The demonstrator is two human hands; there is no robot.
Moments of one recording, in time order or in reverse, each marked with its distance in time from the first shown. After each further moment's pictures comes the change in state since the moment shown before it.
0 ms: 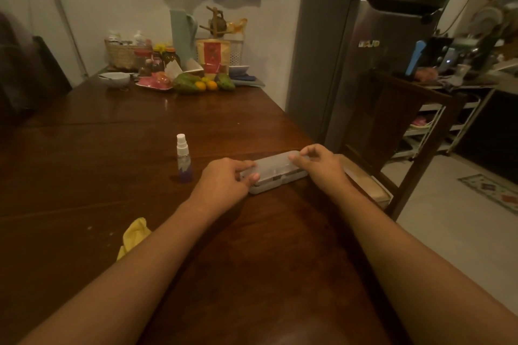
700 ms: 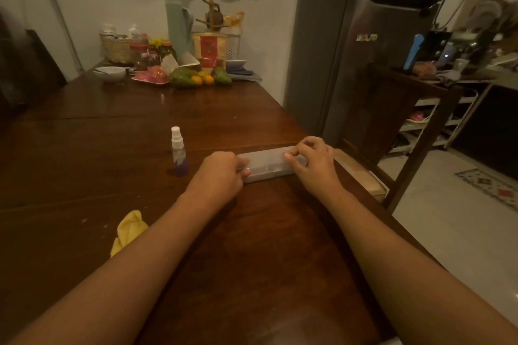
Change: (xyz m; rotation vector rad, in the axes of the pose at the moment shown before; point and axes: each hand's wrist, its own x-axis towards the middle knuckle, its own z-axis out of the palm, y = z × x) left_hand -0.009 0.029 -0.009 0.384 -0.145 -0.059; right_hand -0.022 0.000 0.003 -0.406 0.025 -0.271
